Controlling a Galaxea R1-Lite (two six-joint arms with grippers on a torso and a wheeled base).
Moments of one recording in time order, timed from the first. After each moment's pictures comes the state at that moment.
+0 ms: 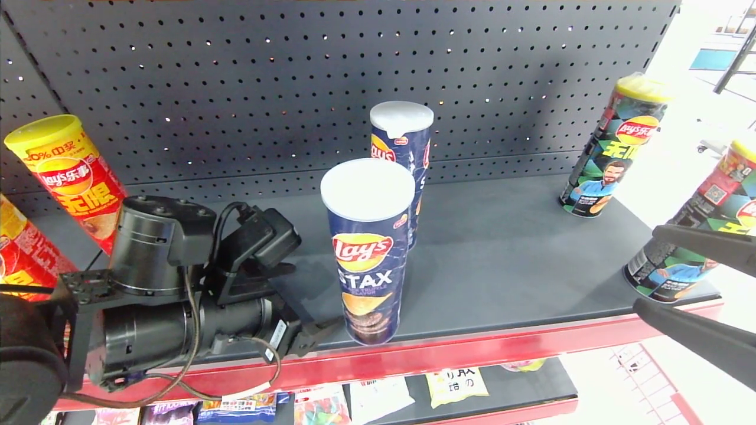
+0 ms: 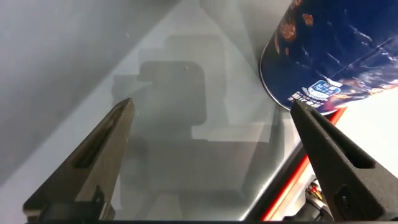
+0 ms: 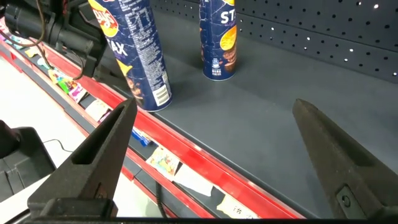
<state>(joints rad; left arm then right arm) -0.61 1.54 -0.68 -0.33 -0.09 0.19 0.60 0.93 -0.55 -0.32 0.17 -0.06</state>
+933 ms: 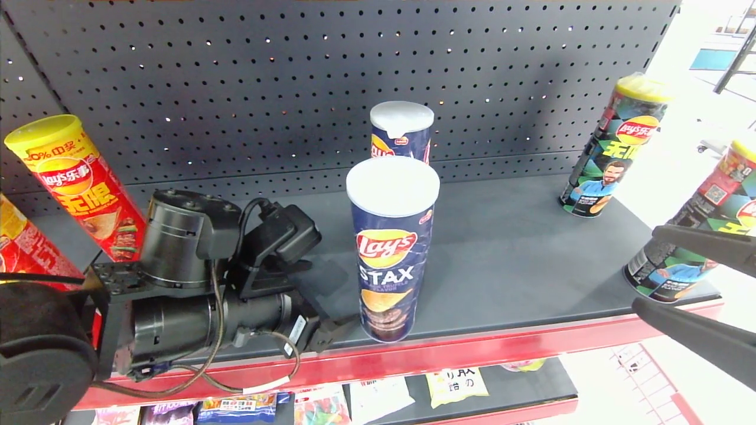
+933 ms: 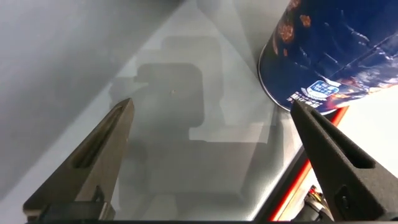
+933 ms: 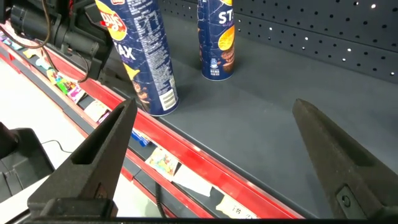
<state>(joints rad) -0.64 1.59 -0.73 -0.33 -0.09 0.19 0.60 0.93 -0.55 -0.32 0.17 -0.06</state>
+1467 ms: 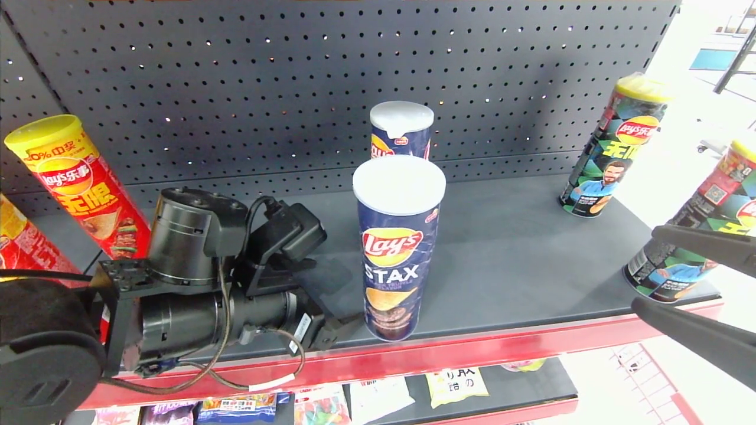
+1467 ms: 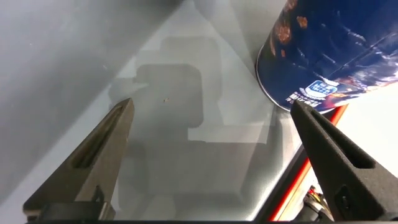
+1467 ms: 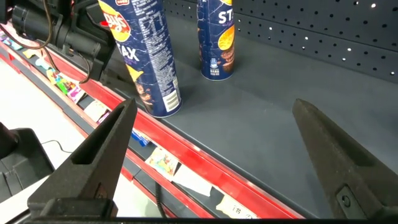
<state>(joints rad) -0.65 1.60 -0.74 -0.33 -0.09 0.19 0.59 0.93 -0.55 -0.32 0.17 -0.06</state>
